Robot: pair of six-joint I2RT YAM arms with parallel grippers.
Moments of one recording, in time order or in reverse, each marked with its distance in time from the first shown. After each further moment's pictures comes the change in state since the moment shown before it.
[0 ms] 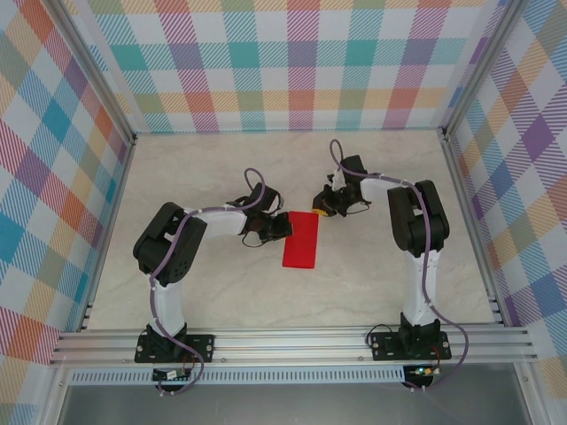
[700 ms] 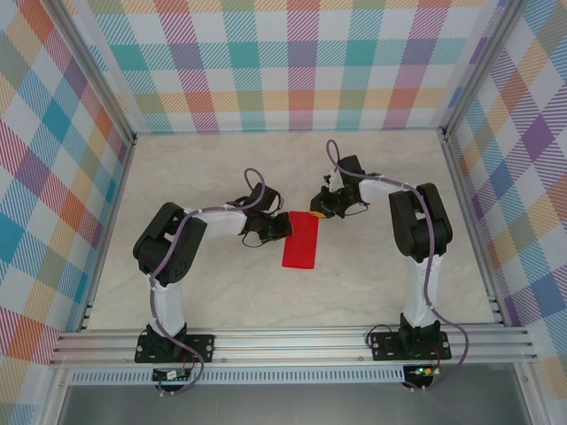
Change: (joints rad) left arm 0.000 0.000 0.000 0.000 0.000 0.000; right arm 0.026 -0.056 -0.030 -0.032 0.002 -0.003
